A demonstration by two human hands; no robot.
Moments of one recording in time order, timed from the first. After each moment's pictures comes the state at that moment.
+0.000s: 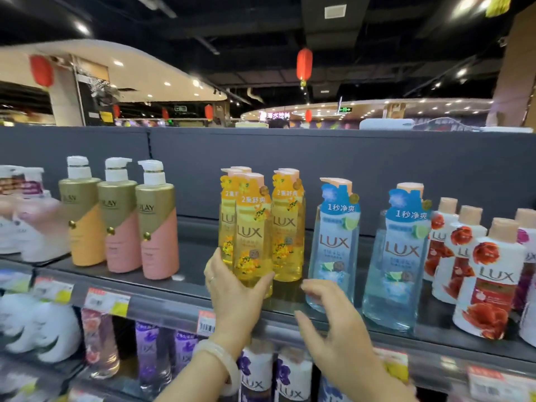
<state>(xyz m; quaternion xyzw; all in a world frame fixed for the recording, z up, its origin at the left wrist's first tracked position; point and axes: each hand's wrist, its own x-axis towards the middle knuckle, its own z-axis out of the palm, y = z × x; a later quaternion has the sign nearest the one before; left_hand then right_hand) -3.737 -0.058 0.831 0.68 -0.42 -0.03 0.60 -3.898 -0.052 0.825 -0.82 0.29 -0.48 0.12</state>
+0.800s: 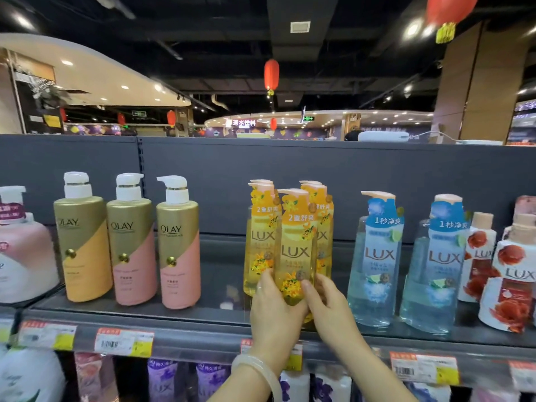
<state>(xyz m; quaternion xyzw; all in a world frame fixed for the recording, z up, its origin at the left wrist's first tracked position) -3.697 -0.073 0.826 0.64 -0.52 -0.13 0.54 -3.795 -0.084 0.832 -0.65 0.47 -0.48 0.36</state>
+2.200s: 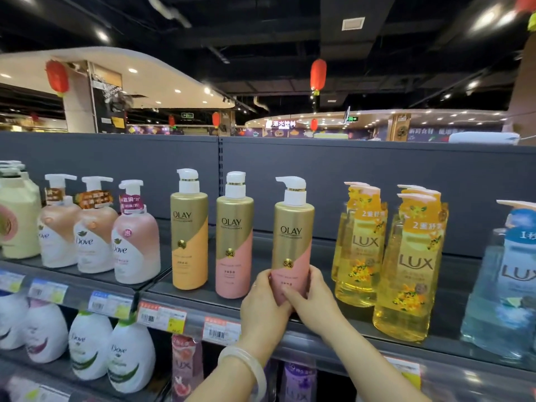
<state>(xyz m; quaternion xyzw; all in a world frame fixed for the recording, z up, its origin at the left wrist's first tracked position) -3.524 -0.039 0.829 0.68 -0.51 -0.10 0.51 -3.619 -0.082 0.838 -0.70 0.44 -0.40 0.39</state>
